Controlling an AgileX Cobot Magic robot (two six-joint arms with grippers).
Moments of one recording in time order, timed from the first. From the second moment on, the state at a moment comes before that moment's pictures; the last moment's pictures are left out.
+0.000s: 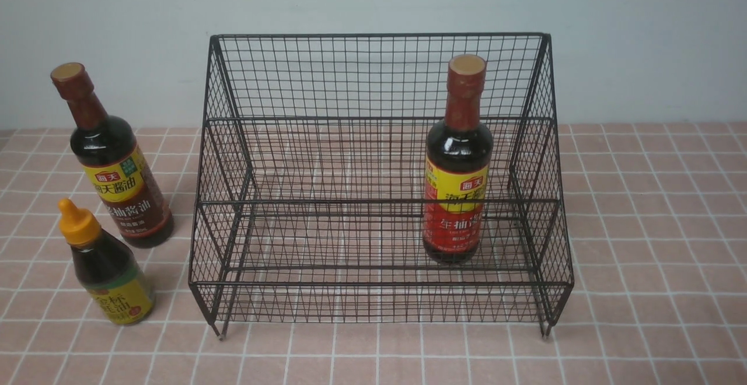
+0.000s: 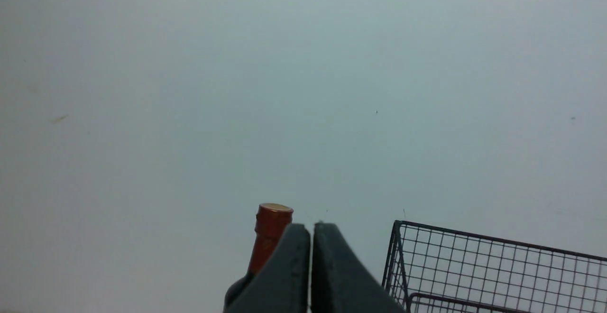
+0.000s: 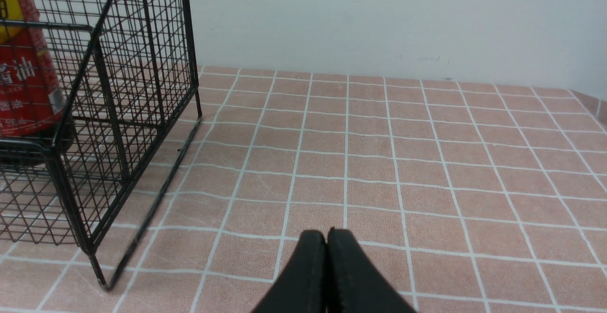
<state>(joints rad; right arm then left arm) 0.00 -0.01 0.02 0.10 0.37 -0.12 0.00 0.06 0.03 -0.14 -0.38 -0.06</state>
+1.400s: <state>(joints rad) 0.00 -0.01 0.02 0.10 0.37 -0.12 0.00 1.44 -0.29 -0.12 -0.83 -0.07</state>
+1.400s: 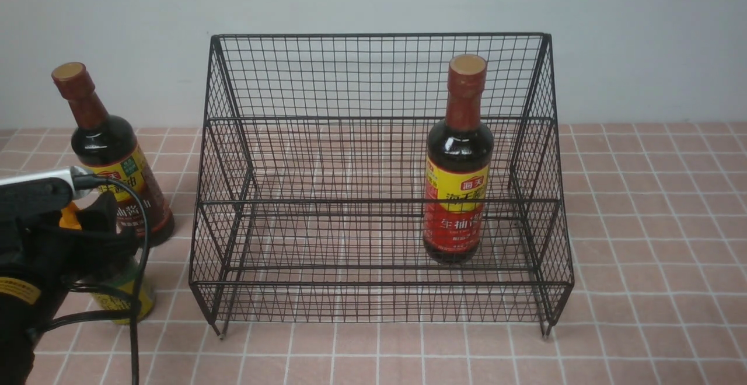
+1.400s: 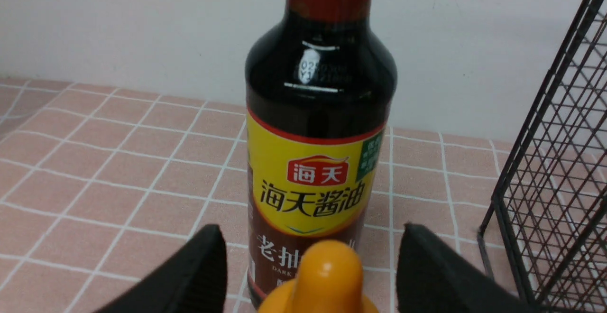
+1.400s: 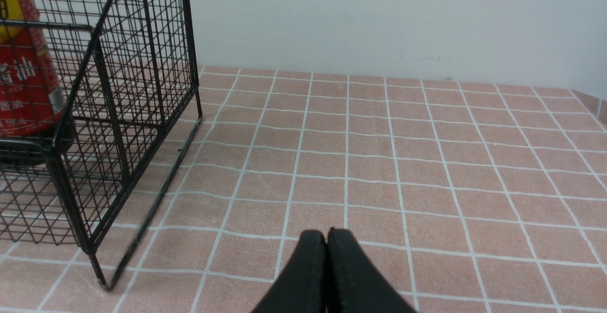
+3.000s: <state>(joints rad) 0.00 -0.01 0.02 0.10 0.37 -0.12 -0.39 1.13 -0.52 0.37 -0.51 -0.38</state>
